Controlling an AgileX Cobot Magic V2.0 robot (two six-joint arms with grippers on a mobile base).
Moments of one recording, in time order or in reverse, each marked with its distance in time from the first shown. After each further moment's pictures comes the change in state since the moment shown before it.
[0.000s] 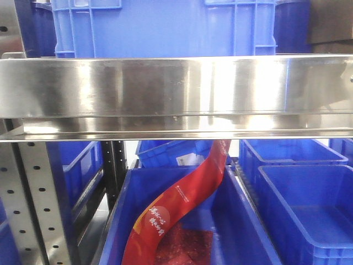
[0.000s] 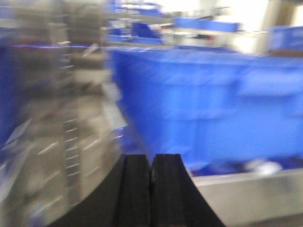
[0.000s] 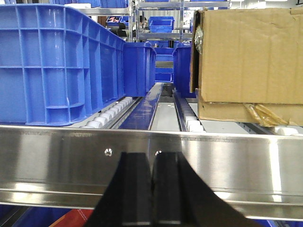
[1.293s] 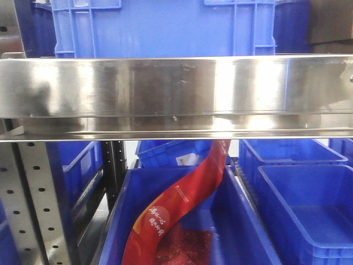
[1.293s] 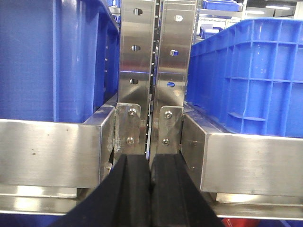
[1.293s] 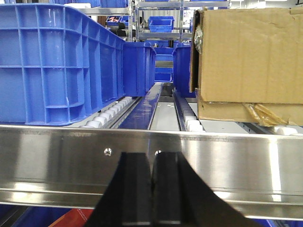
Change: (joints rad) left arm 0.200 -0.373 0.287 0.012 -0.008 0.008; right arm 0.000 0.000 0.001 0.000 0.000 -0.002
